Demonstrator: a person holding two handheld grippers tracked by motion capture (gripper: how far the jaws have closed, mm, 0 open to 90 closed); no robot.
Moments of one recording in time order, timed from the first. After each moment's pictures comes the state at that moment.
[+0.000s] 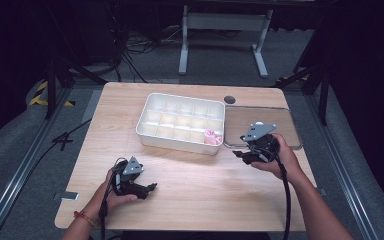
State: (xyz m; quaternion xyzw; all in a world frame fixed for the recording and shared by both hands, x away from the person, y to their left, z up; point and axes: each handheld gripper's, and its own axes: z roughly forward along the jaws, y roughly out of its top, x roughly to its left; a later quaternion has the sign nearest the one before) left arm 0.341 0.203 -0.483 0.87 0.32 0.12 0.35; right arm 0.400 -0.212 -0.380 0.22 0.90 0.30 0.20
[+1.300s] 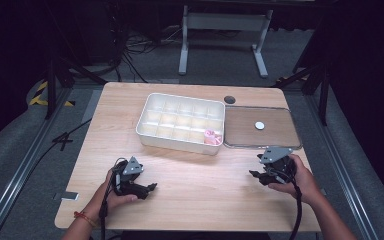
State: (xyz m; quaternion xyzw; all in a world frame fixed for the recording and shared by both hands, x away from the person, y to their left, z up) left arm 0.341 0.203 -0.483 0.87 0.33 0.12 0.35; right arm 0.360 -0.261 -0.420 0.23 0.91 0.27 0.21
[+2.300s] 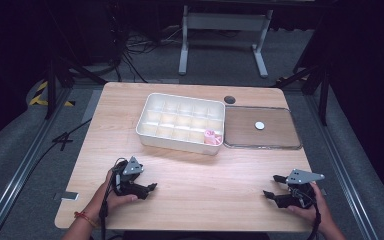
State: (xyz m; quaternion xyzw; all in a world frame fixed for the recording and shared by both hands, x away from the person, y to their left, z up) left arm 0.341 0.203 -0.483 0.87 0.33 0.12 0.35; right arm 0.316 -0.333 -0.486 0.33 0.85 0.38 0.15
